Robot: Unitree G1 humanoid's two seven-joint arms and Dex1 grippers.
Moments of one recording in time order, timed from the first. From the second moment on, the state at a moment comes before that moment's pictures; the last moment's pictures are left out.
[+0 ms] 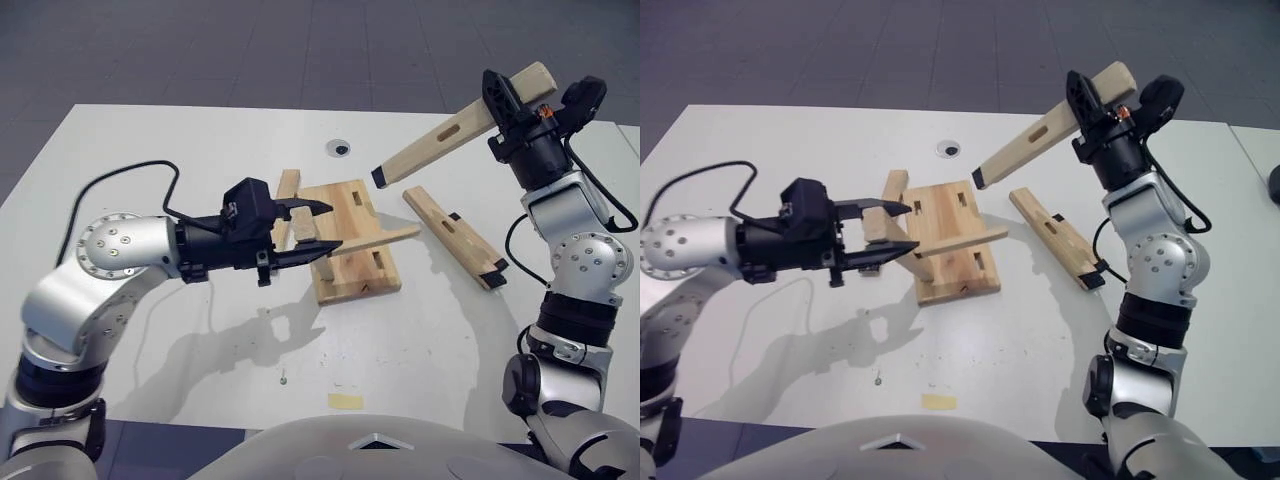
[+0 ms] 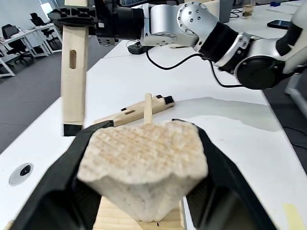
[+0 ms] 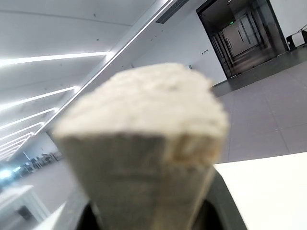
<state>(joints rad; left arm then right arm) -0.26 0.71 -0.06 -0.68 -0.65 0.63 -0.73 -0.42 -0.38 -0.33 -0.13 0.94 0.56 0.22</state>
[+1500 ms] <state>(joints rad) -0.28 0.45 -0.22 -0.64 -0.41 0.61 -0.42 -0.35 -0.38 -0.02 -0.31 0.42 0.50 0.41</state>
